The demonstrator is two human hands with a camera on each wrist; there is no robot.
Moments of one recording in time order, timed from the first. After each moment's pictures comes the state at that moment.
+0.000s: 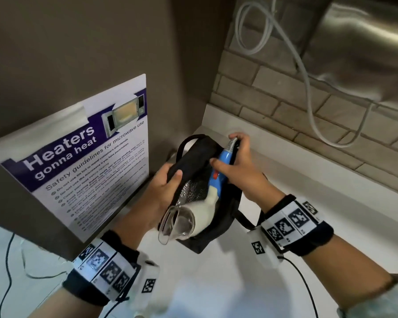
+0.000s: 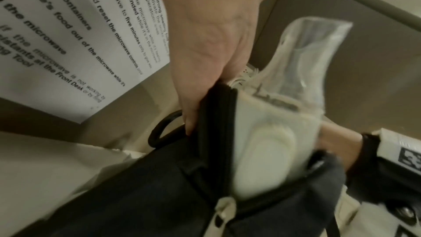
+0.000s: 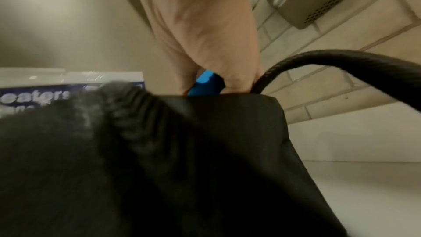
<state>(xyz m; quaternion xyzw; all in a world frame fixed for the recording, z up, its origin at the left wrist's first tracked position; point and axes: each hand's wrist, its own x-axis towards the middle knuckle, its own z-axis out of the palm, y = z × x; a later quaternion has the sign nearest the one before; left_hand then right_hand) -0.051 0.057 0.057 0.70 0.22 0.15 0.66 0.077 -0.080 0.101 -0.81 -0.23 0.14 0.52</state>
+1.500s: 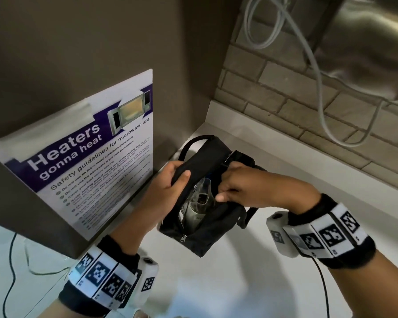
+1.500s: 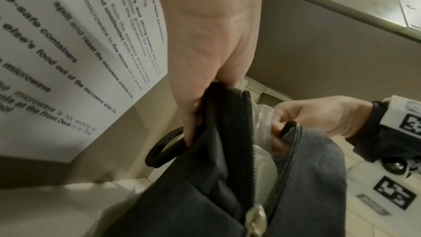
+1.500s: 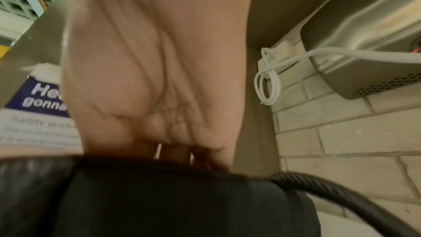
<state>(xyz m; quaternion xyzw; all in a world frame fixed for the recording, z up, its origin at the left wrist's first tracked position) -0.061 0.060 0.063 0.72 0.20 0.14 0.65 0.062 -0.089 0.143 -0.79 -0.55 0.26 -0.07</state>
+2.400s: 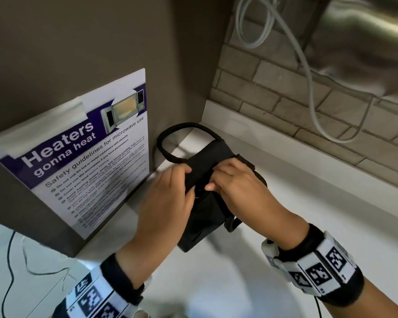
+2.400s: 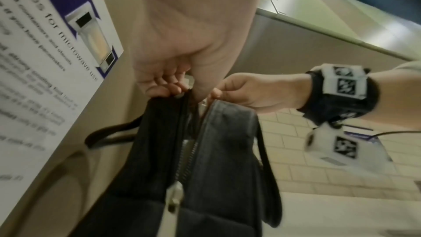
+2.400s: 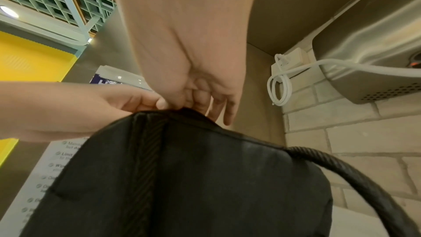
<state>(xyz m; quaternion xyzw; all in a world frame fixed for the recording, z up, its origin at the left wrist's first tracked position) -0.088 0.021 0.083 0.90 0.14 0.29 0.28 0.025 -0.106 0.118 -0.81 -0.56 -0.13 0.09</state>
